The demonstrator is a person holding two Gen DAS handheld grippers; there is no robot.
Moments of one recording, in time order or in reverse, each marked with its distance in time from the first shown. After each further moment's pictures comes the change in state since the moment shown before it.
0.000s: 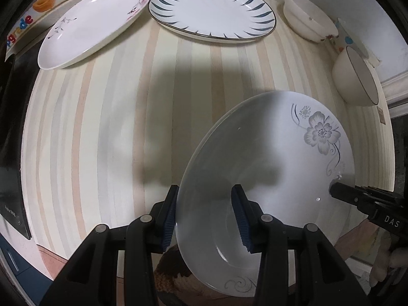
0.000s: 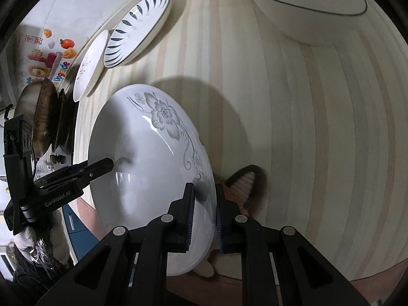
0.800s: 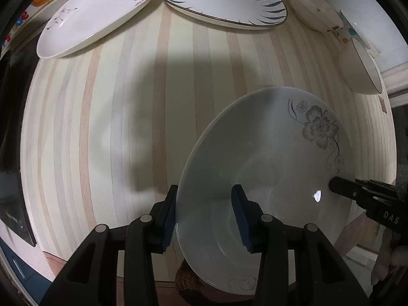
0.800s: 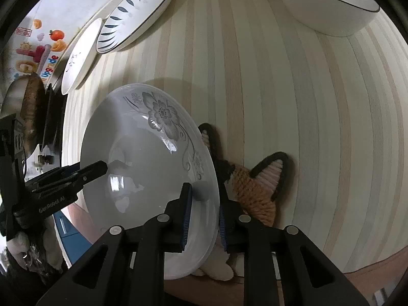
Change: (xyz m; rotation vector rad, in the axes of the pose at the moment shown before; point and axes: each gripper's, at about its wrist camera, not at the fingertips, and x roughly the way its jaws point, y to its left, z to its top) left arm 0.024 0.001 0.023 0.031 0.052 -0.007; right arm 0.023 0.037 -0.002 0.026 0.025 -0.087
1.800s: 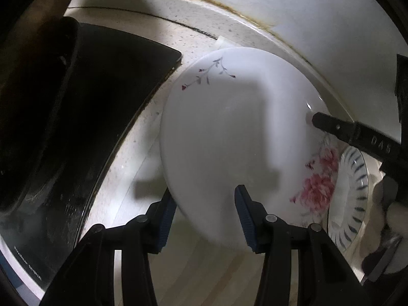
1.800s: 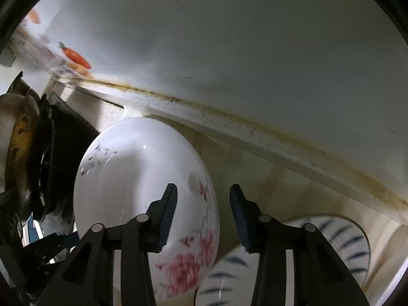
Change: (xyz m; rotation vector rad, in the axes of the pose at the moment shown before) left arm -0.020 0.220 0.146 -0.532 -0.217 -0.035; right arm 0.083 0.265 0.304 -0.482 -0.121 -0.059
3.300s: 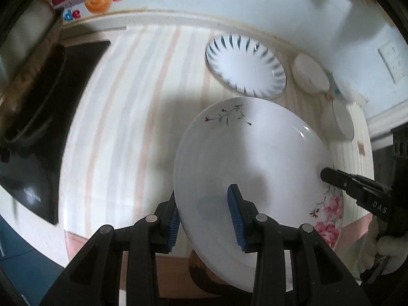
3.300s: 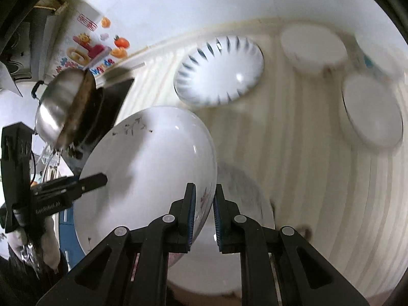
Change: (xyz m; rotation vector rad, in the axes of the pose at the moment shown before) left arm -0.121 -0.070 -0.214 0.391 0.038 -0.049; right arm -0.181 -0.056 -0.330 0.246 -0.090 0.117
